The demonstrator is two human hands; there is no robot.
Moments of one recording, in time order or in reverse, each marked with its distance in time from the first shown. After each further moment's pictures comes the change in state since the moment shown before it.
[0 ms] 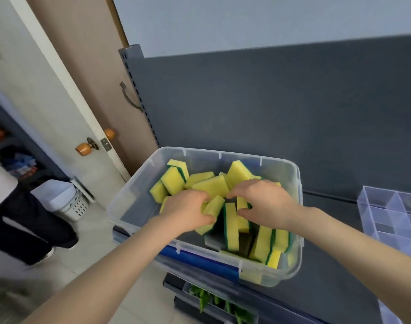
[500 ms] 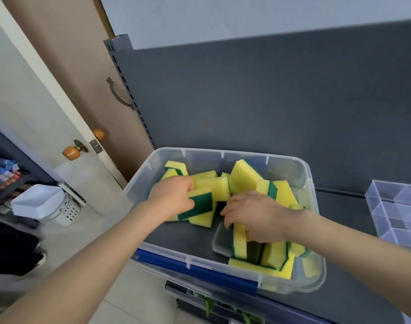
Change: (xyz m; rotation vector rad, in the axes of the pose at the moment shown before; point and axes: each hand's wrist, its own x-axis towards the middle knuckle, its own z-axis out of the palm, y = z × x) left_hand 0.045 -0.056 -0.016 0.051 -0.020 -0.065; right_hand 0.024 -0.012 0.025 -0.101 -0.268 -0.205
